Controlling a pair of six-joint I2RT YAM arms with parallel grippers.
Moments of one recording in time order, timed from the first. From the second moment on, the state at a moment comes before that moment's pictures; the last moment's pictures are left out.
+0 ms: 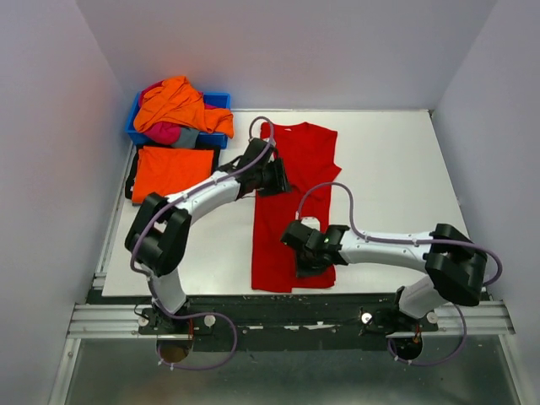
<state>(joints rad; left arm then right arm) -0.62 1.72 1.20 -0.27 0.16 -0.70 1.09 1.49 0.86 -0.60 0.13 0.95</state>
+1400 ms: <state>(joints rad) -0.51 2.17 1.70 -0.34 0.27 -0.70 0.92 1.20 0.87 -0.76 0.18 0.92</state>
